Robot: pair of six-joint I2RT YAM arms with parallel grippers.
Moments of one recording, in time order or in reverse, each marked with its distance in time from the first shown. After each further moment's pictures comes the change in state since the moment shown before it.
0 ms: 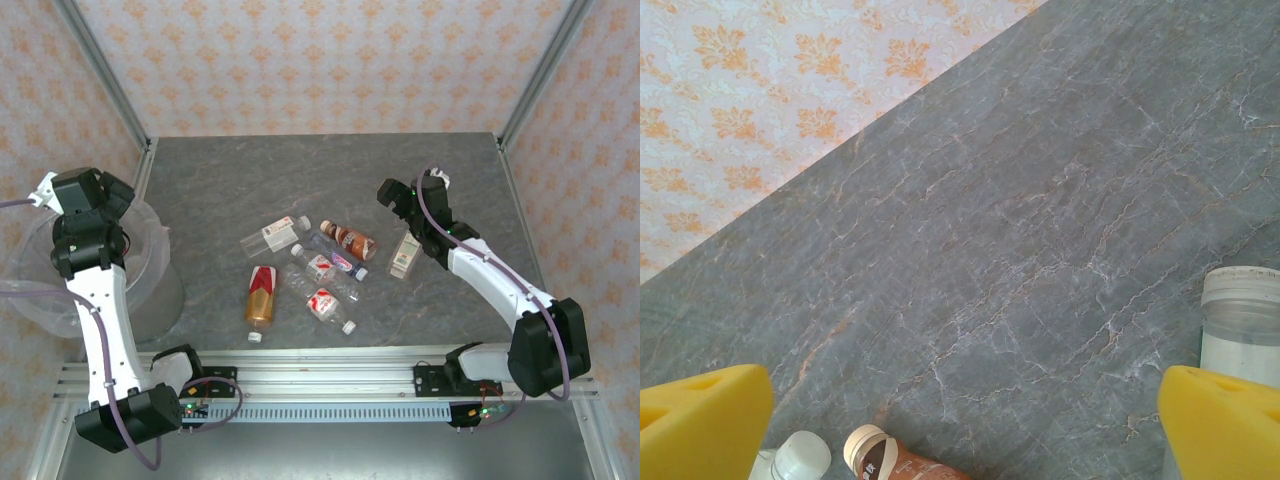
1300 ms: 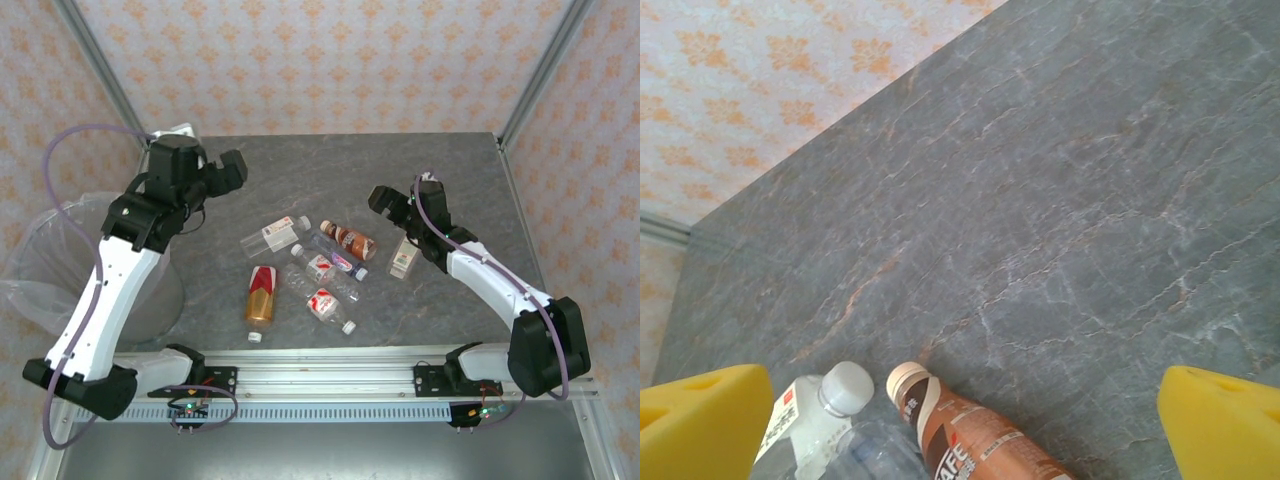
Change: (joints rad) left arm -0.750 0.202 0.266 -0.092 0.001 0.112; right arm 0.000 0.000 -0.050 0.063 -0.184 -0.021
